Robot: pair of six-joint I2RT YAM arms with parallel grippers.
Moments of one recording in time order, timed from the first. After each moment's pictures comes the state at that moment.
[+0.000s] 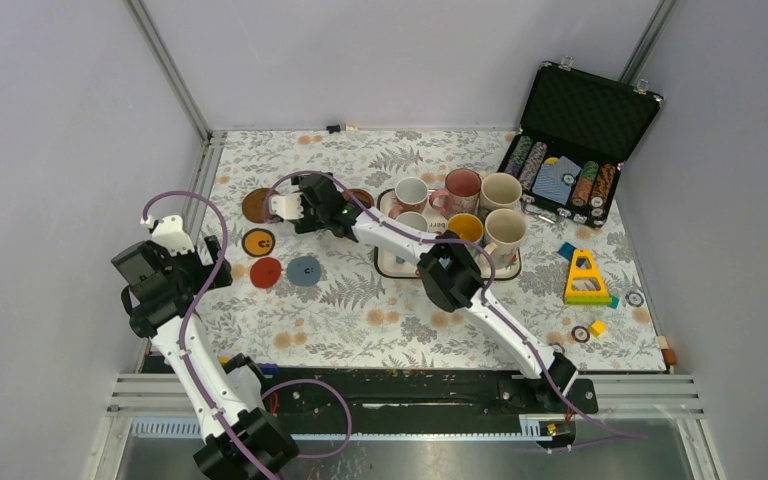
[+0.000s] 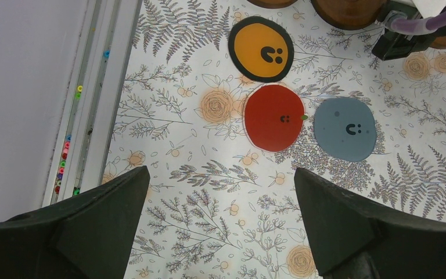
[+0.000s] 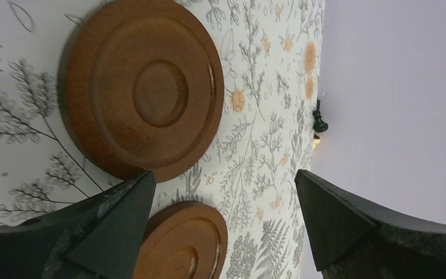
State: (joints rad) left arm 0.68 0.74 0.76 -0.71 0.46 0.26; right arm 0.91 2.74 2.45 -0.27 0.18 -1.03
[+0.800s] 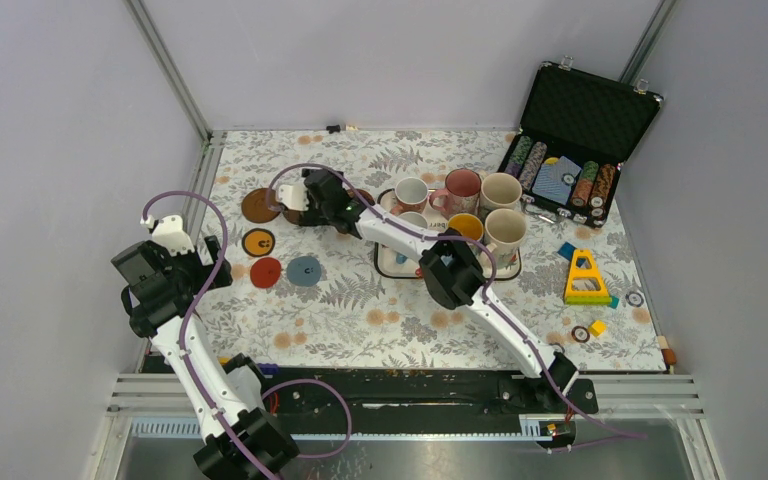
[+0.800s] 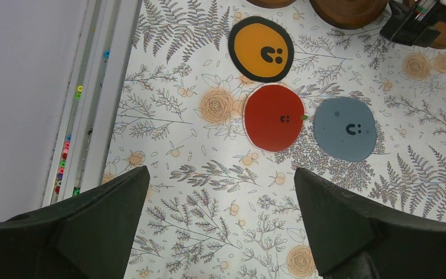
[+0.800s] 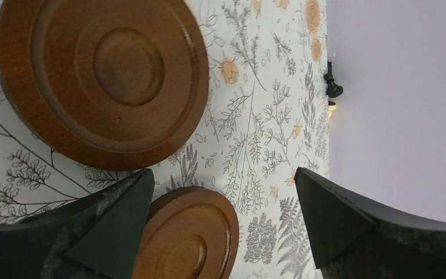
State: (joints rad) left arm 0.68 0.74 0.76 -0.71 0.46 0.26; right arm 0.88 2.75 2.45 -0.27 0.24 -0.93
